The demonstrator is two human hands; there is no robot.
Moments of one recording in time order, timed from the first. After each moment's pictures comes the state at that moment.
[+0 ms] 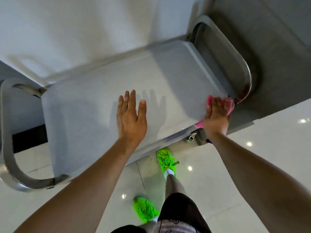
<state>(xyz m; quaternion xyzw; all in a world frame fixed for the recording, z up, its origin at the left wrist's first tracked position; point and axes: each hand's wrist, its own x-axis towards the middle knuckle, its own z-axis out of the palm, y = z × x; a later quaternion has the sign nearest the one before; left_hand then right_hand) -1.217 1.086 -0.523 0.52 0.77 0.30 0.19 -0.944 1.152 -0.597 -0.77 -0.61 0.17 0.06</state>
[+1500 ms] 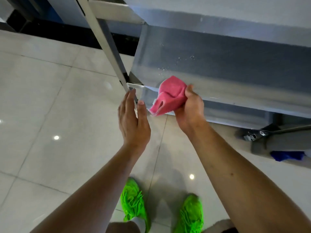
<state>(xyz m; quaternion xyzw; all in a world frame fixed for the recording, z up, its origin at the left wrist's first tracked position) -1.268 0.803 -0.822 0.23 0.84 0.48 0.03 -1.207 0.941 -0.816 -0.48 -0.26 0.79 0.28</state>
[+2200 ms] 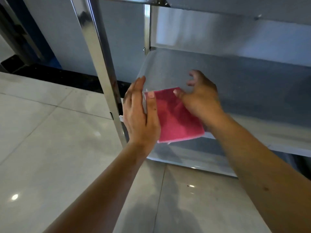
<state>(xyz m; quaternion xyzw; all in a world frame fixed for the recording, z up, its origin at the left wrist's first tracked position) -1.356 0.911 -0.890 0.31 0.71 0.62 -0.13 -1.278 1.036 -0.833 -0.41 -0.84 0.29 0.22</state>
